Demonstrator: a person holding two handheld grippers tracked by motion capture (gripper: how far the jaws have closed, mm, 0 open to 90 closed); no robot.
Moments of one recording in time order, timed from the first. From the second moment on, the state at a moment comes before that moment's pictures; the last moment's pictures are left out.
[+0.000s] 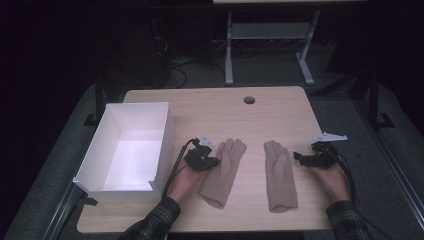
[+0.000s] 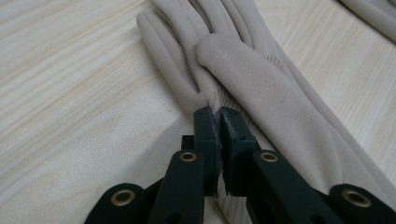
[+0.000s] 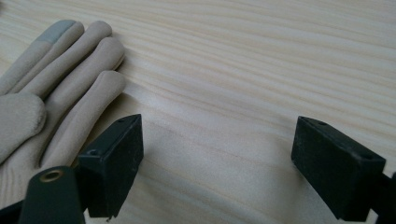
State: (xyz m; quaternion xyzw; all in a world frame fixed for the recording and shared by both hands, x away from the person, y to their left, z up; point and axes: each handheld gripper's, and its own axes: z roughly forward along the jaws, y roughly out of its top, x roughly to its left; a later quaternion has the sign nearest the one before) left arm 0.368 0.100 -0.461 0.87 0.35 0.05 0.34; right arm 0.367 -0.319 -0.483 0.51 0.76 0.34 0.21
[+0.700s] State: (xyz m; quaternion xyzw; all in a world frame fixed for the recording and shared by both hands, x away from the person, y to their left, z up) left arm 0.373 0.114 -0.445 0.84 0.36 0.01 0.41; right arm 0.340 -0.314 -0.463 0.48 0.79 0.37 0.14
